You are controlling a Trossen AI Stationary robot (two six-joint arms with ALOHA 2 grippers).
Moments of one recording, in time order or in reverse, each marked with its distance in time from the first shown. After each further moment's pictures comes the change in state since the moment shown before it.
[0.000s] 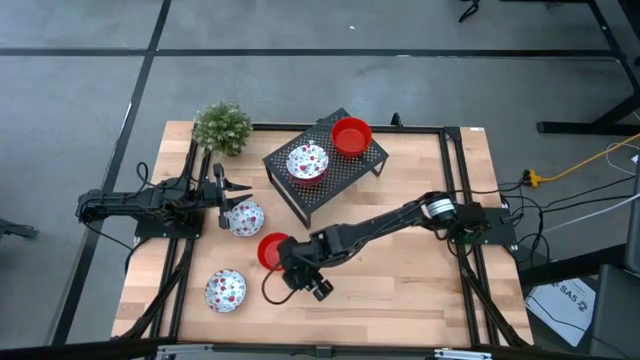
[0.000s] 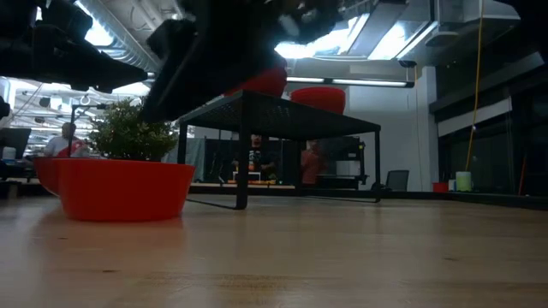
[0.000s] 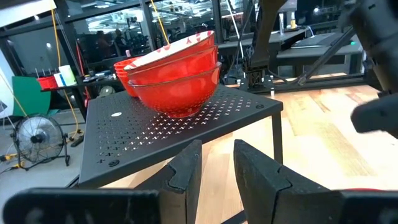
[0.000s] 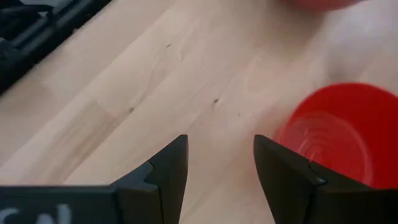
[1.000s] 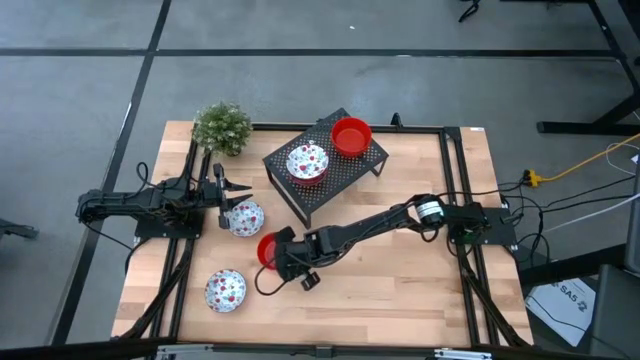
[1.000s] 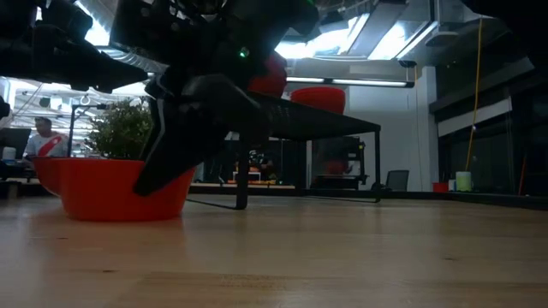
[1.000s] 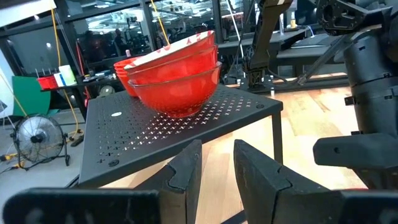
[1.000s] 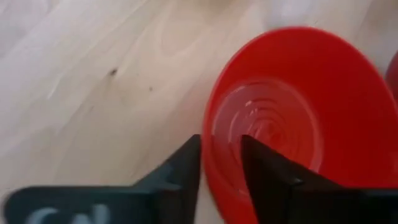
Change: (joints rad) left arm 0.000 0.000 0.000 0.000 0.000 0.000; right arm -0.033 0.104 0.000 0.113 0.235 -0.001
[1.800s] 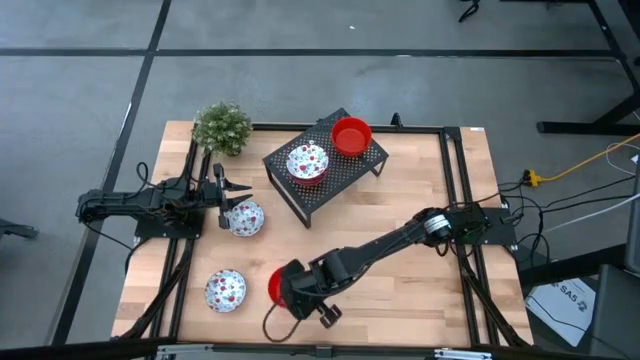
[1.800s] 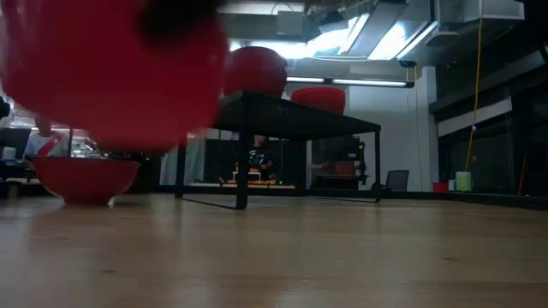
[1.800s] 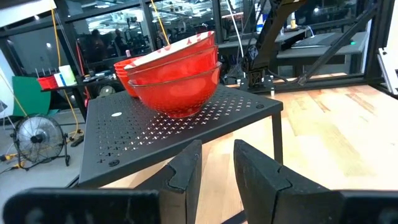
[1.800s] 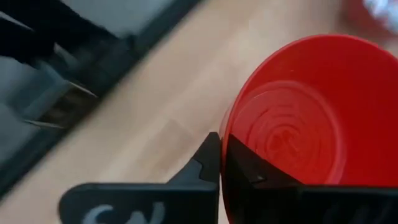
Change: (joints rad) left arm 0.000 0.000 0.000 0.000 0.000 0.000; right arm 0.164 0.000 0.322 -0.413 -0.198 0.105
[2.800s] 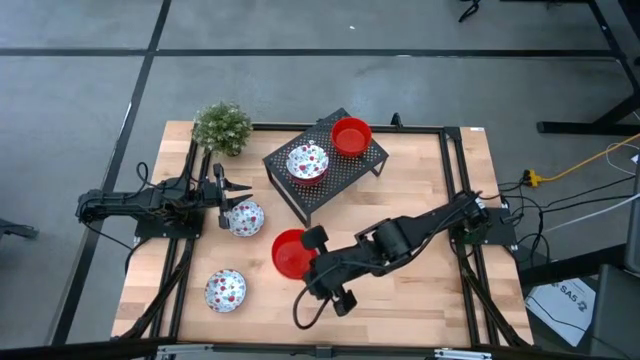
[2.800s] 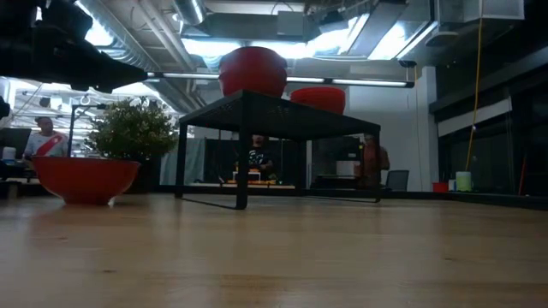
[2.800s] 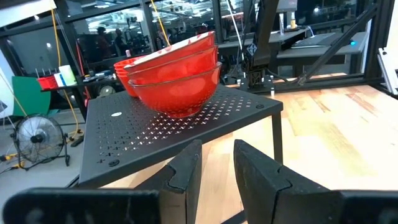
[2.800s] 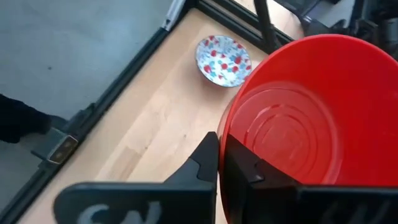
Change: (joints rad) left arm 0.000 0.000 0.000 0.000 0.000 0.000; right arm 0.032 -0.320 0.034 -0.071 0.294 0.123
